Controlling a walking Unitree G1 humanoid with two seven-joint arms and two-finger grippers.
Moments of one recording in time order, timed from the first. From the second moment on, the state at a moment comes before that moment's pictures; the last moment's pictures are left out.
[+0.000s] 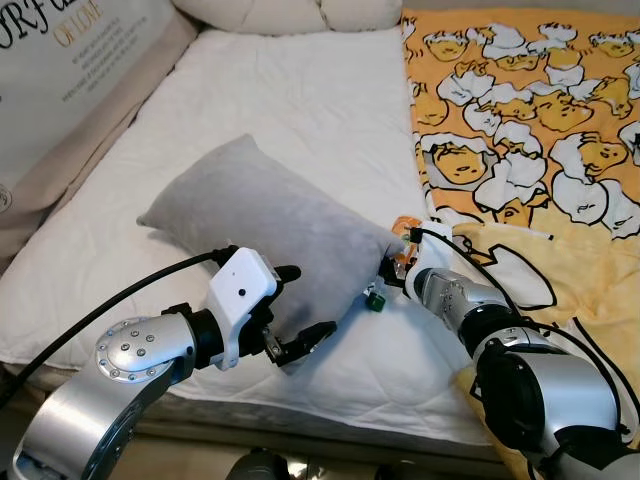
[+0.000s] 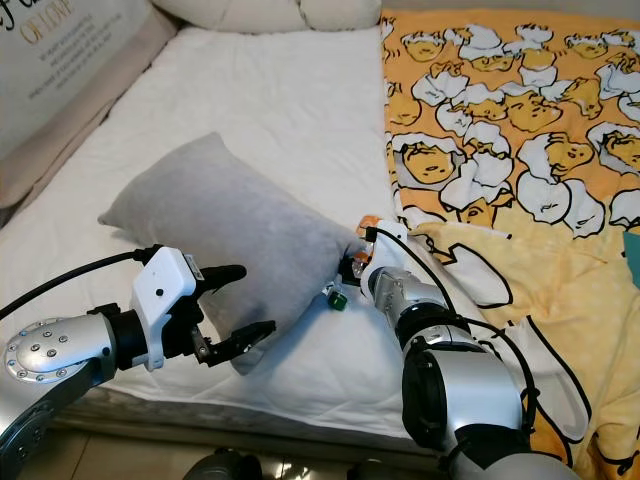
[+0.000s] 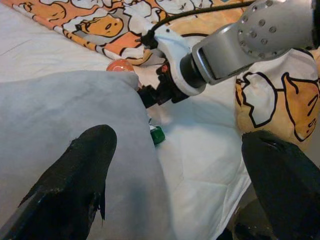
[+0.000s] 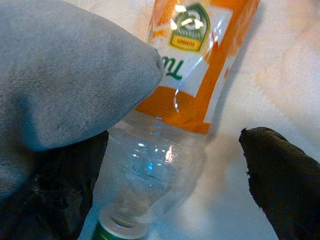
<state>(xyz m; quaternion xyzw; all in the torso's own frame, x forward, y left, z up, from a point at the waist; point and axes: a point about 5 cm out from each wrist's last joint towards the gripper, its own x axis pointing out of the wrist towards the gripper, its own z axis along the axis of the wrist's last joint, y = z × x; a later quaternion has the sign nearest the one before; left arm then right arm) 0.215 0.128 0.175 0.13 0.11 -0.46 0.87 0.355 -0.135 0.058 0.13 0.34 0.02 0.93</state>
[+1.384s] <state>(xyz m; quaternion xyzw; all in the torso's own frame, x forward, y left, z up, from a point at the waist) 0.224 0.120 0.170 0.08 0.11 -0.45 0.88 0.348 -0.164 0.048 0.25 0.31 -0.03 0.92</state>
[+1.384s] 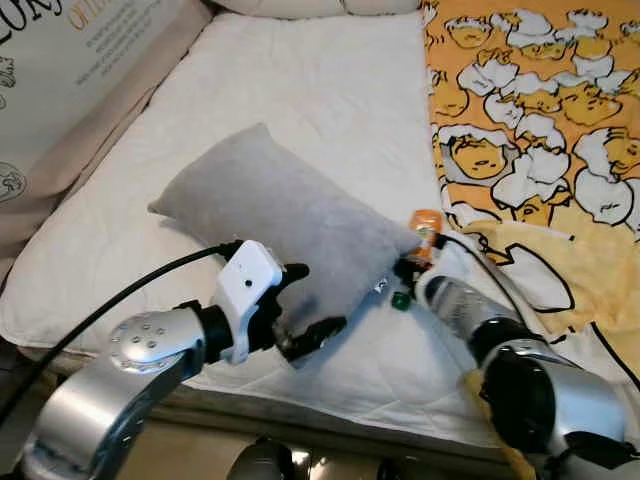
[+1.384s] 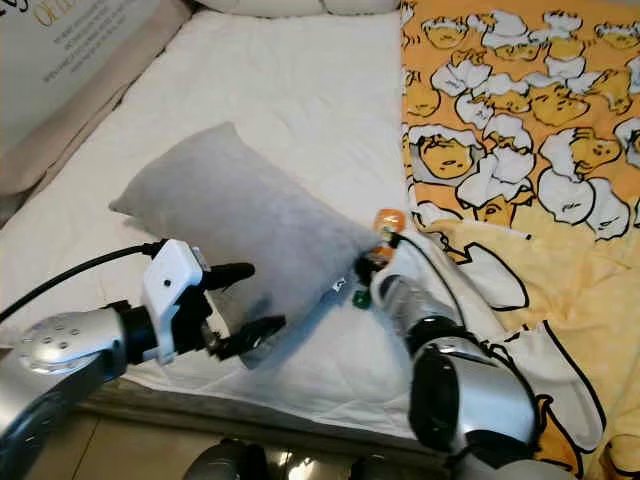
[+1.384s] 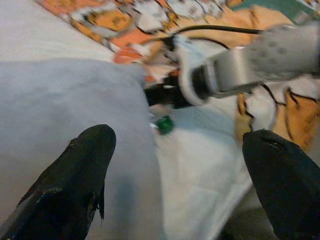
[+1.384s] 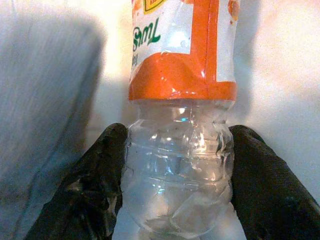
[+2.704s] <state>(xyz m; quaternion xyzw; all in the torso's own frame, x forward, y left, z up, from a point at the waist) 0.234 0.163 0.140 0.03 0.08 -0.08 0.99 0.220 -0.158 0.120 0.07 0.10 0.13 0.98</state>
